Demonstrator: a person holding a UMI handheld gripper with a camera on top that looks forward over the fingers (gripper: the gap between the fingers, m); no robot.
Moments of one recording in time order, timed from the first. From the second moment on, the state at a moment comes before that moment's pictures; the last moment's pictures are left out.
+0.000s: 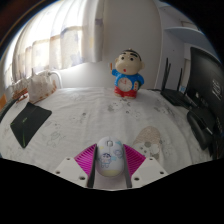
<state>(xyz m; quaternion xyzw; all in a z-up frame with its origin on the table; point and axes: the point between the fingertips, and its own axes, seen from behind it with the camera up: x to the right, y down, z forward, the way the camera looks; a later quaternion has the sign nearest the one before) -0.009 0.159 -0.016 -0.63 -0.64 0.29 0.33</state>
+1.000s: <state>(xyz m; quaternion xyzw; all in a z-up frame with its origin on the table) -0.069 -0.215 -0.018 -0.62 -0.68 0.27 0.29</state>
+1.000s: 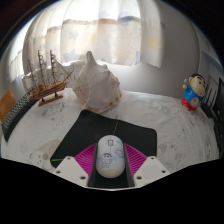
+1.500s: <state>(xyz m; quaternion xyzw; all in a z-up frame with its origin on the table) 0.084 -0.183 0.133 -0.64 -0.67 0.23 0.29</state>
